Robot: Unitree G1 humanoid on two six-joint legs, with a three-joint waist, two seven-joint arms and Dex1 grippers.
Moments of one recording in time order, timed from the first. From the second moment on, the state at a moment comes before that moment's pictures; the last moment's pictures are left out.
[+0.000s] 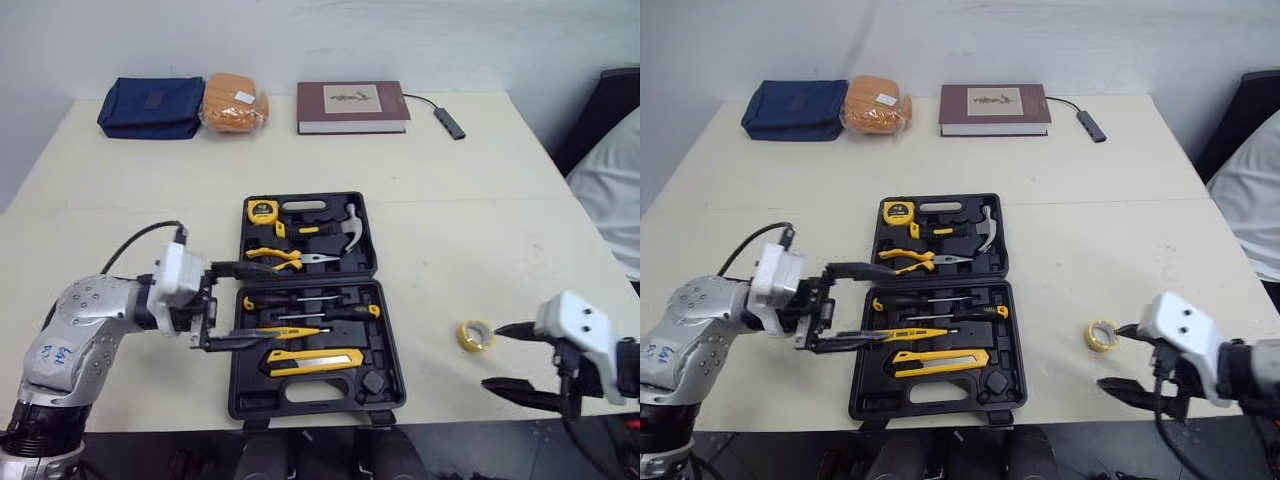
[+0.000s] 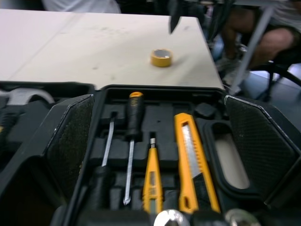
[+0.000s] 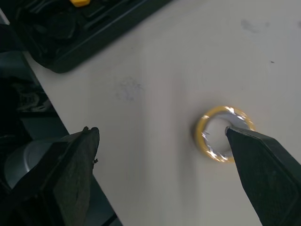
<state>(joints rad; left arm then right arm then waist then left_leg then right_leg) -0.22 0.76 0.09 -0.34 -0.66 0.32 -1.20 0.43 -1.21 -0.52 -0.65 0.66 0.69 0.98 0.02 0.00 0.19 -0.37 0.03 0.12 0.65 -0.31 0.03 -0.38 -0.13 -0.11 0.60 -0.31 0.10</state>
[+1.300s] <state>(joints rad) -0.20 0.74 -0.01 -0.42 -0.66 0.35 -1.21 -0.01 -1.28 0.00 -0.54 0.41 0.85 0.97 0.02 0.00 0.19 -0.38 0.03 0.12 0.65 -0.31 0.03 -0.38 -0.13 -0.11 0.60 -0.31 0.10</state>
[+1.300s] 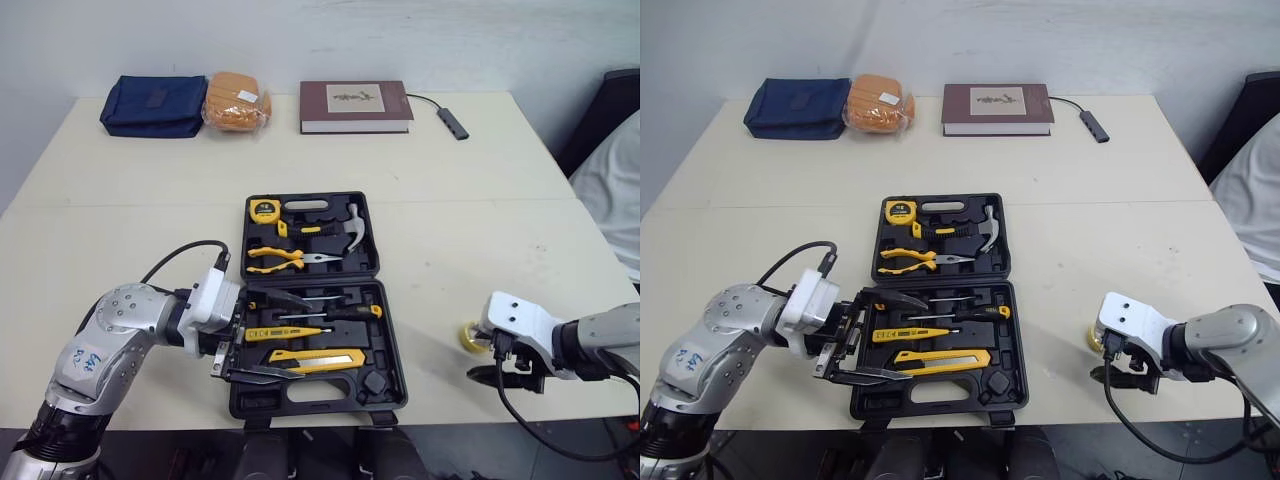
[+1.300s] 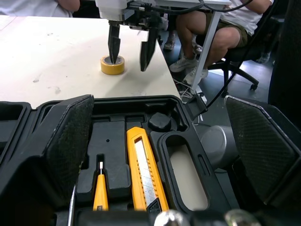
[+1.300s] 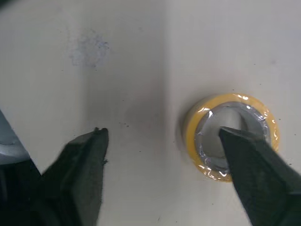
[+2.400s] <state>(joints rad) -0.19 0.77 -0.02 -0.39 -0.66 0.33 -1.35 -0.52 -1.10 0.32 -0.76 0.47 0.77 1.24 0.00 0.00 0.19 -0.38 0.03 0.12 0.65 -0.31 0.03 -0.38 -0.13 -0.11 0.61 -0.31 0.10</state>
